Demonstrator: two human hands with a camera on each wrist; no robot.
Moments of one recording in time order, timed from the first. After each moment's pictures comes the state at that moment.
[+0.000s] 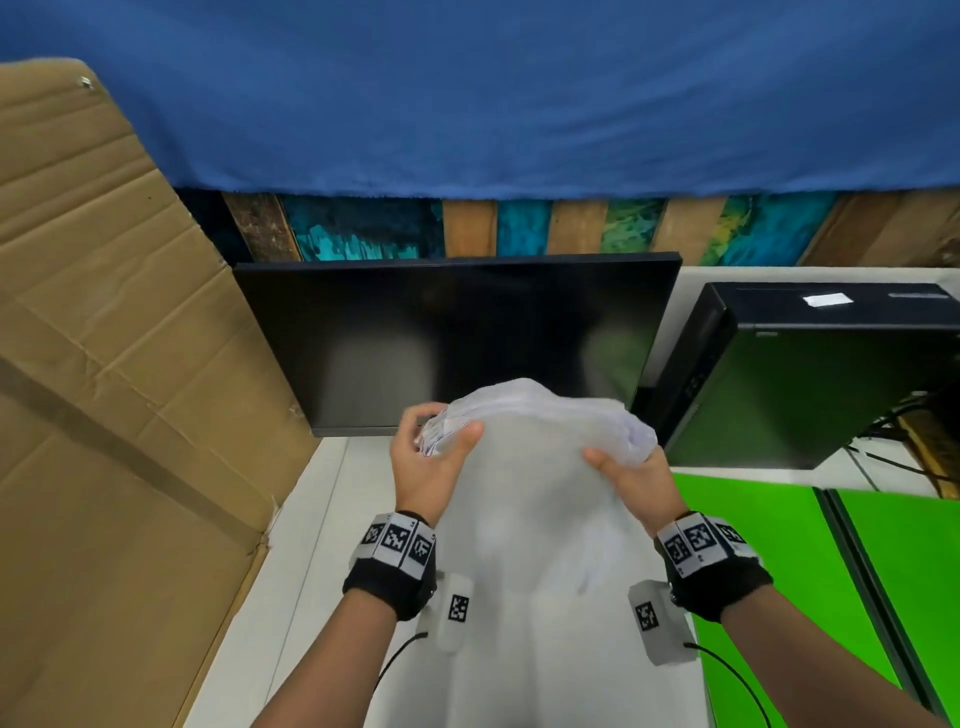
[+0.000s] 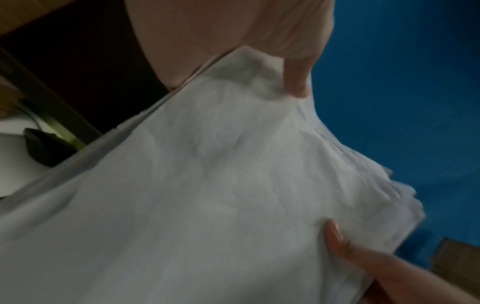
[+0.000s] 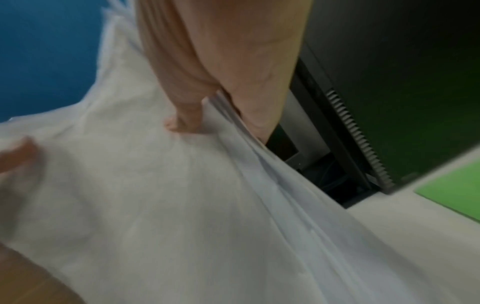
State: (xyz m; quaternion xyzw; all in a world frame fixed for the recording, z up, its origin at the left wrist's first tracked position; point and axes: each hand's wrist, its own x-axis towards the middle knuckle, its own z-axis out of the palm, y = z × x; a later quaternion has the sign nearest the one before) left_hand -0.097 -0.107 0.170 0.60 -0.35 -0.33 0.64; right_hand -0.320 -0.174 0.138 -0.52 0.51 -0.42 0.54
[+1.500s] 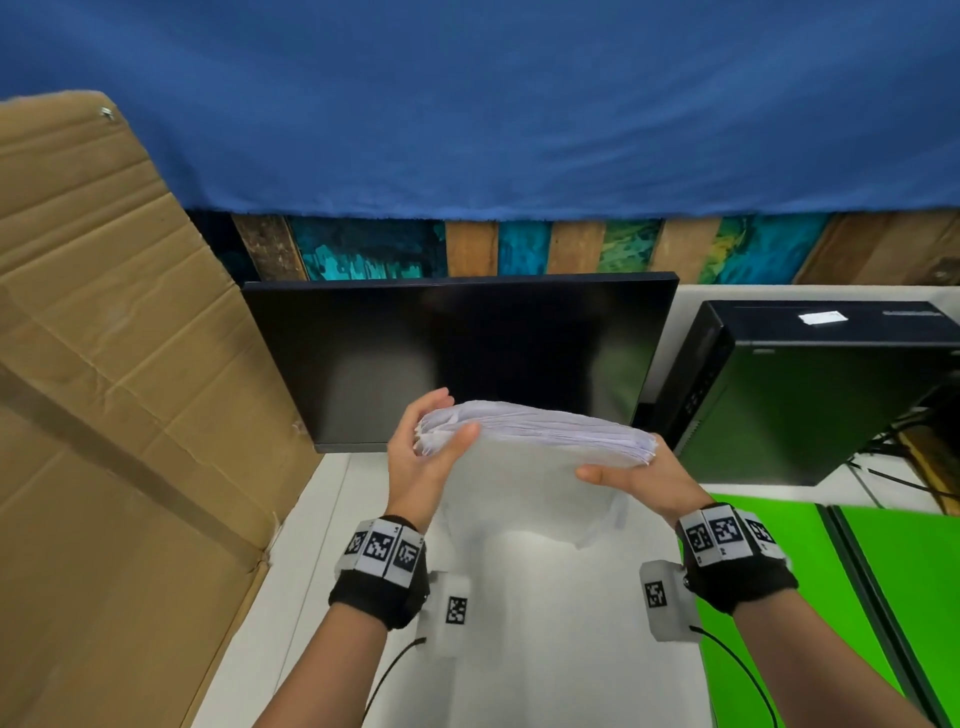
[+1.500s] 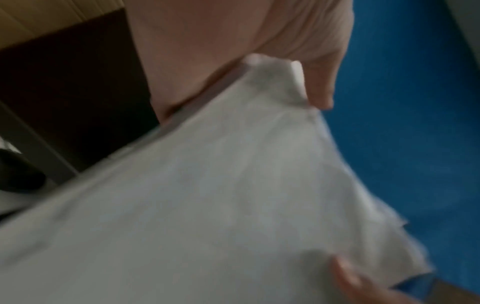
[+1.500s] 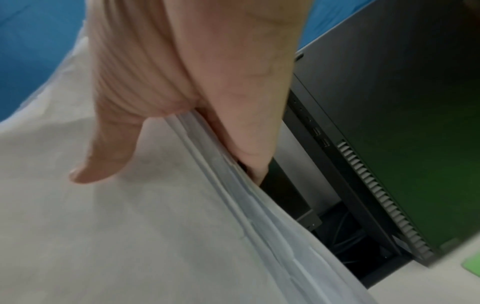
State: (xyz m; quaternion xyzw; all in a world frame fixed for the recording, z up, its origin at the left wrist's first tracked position) left_hand -0.079 -0.111 0.178 0.56 -0.39 -0.37 0.63; right_hand -0.329 -0.187 0.172 -0.63 0.42 -0.33 0.57
